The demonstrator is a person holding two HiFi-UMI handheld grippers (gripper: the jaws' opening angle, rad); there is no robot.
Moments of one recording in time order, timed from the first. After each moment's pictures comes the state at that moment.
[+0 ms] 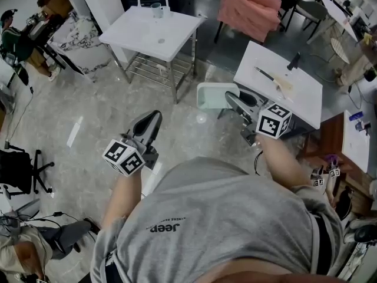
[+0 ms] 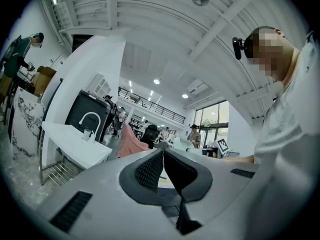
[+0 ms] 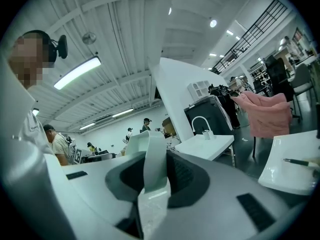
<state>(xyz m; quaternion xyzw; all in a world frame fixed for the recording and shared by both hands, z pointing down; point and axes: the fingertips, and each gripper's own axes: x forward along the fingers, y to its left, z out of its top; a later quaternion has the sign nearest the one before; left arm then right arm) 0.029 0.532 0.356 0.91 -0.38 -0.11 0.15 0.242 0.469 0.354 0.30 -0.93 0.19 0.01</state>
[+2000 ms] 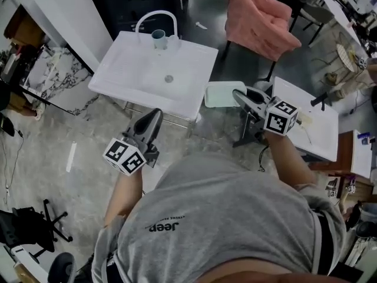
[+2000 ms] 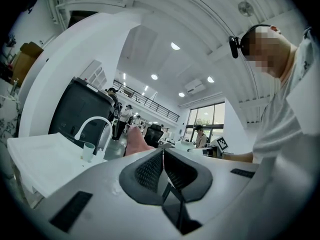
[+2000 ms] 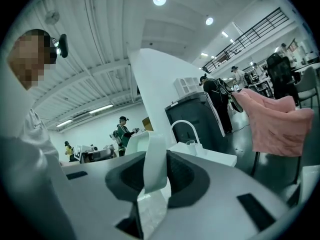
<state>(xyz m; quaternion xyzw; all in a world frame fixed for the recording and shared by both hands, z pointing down) -0.139 0.073 0.374 0.93 -0.31 -0.11 0.16 0.099 0.043 0.369 0.37 -0.90 0.20 0.04</state>
